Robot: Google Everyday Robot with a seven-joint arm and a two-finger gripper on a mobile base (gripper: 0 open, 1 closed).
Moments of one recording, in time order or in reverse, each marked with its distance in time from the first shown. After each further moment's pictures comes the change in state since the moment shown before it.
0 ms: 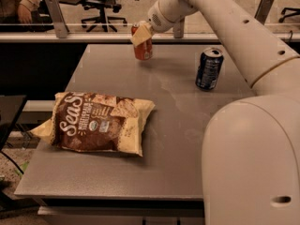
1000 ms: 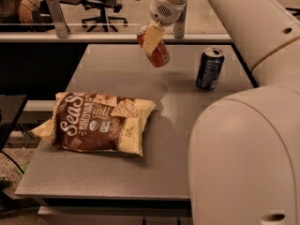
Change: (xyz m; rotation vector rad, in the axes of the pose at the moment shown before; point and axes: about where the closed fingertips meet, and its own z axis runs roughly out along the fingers) arm 0.032 0.053 -0.072 -0.125 0.349 -0.342
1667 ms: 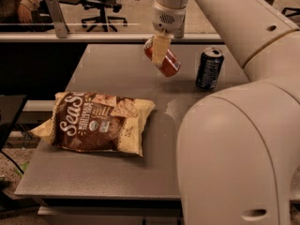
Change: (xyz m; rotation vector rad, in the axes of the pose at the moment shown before) arm 0.034 0.019 0.010 -0.083 0.192 -0.101
